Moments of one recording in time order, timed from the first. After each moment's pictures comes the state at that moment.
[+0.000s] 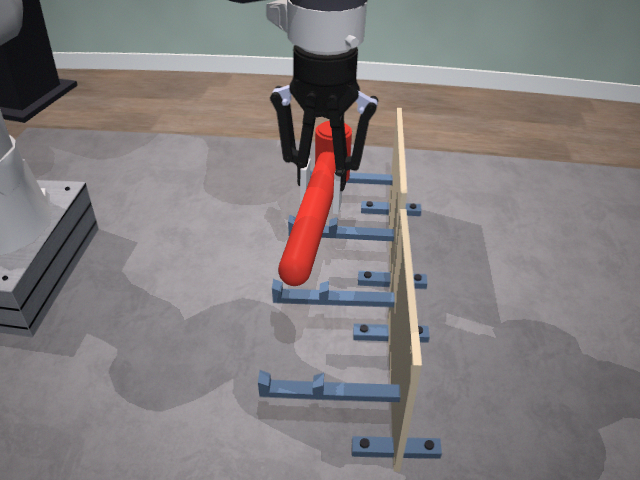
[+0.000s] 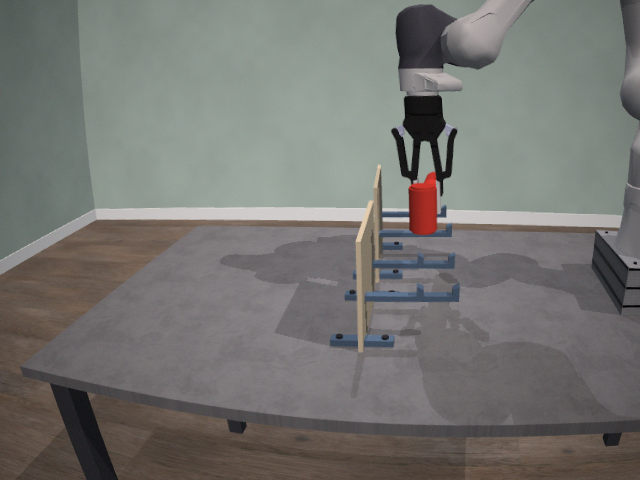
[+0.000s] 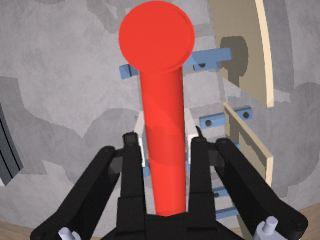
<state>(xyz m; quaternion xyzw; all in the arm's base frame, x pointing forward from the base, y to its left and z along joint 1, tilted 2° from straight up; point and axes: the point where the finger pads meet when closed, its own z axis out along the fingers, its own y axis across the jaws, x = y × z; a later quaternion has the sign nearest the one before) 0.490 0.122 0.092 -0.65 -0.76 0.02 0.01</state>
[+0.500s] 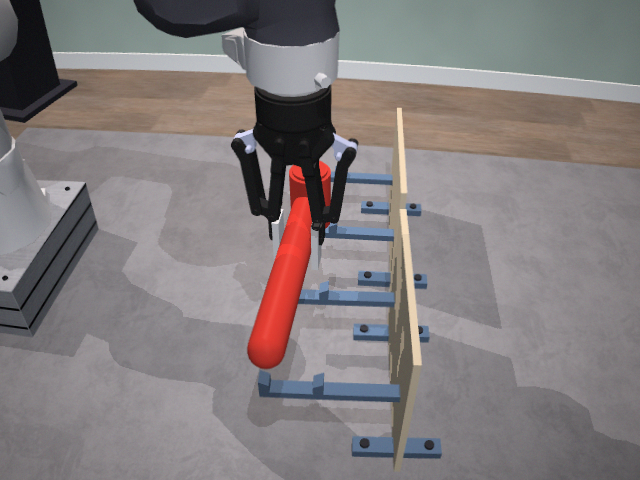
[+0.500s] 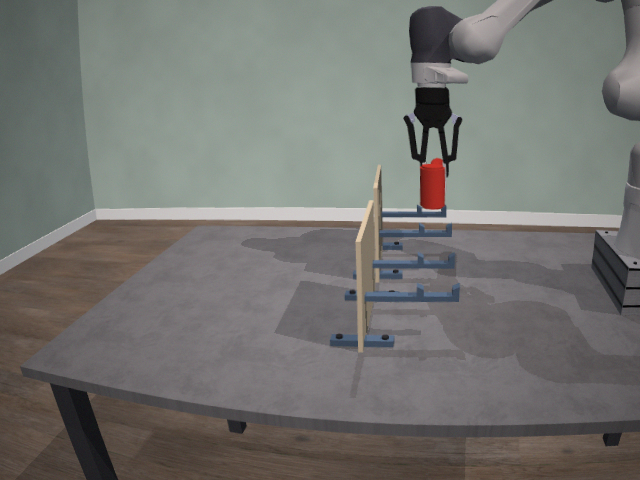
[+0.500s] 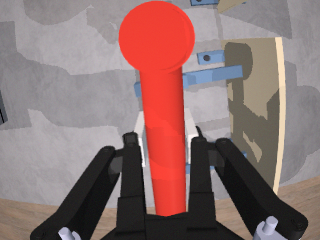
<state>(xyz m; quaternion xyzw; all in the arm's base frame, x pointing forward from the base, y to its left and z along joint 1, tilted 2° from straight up) 0.505 -0.006 0.106 -0.64 -0.77 0.01 0.01</state>
